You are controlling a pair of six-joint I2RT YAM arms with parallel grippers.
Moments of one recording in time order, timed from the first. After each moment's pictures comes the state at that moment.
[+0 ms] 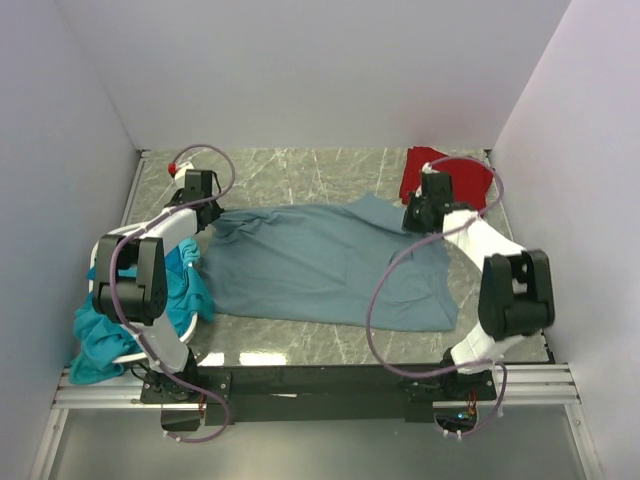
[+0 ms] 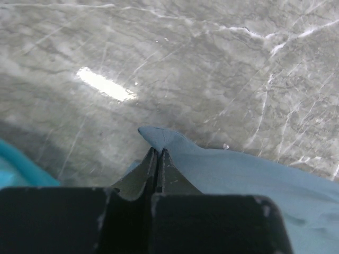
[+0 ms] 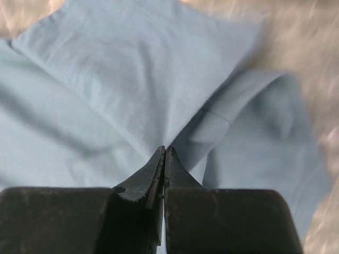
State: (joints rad) left arm -0.09 1.75 1.11 -0.13 -0.30 -0.57; right arm 0.13 1.65 1.11 -0.33 -0.04 0.32
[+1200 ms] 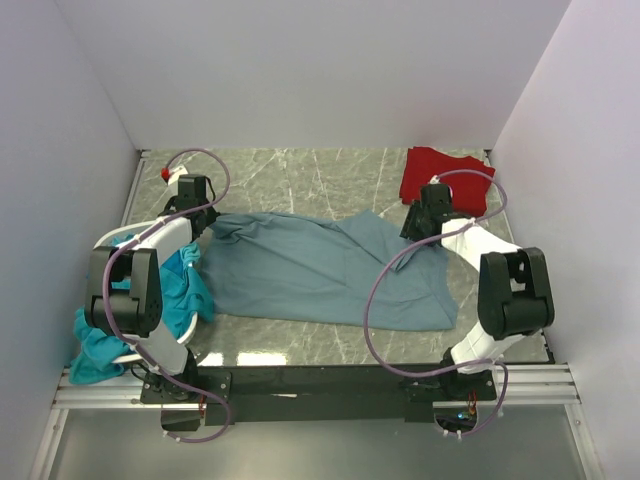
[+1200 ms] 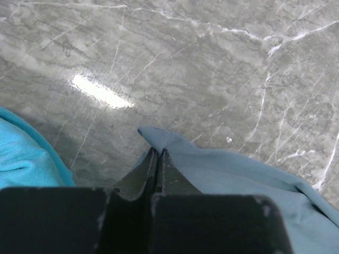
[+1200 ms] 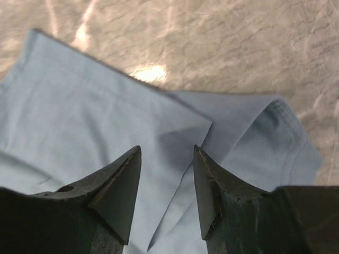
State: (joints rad) left arm -0.06 1.65 1.00 -0.07 -0.29 -0.57; right arm 0.13 1.61 0.96 -0.26 0.08 0.44
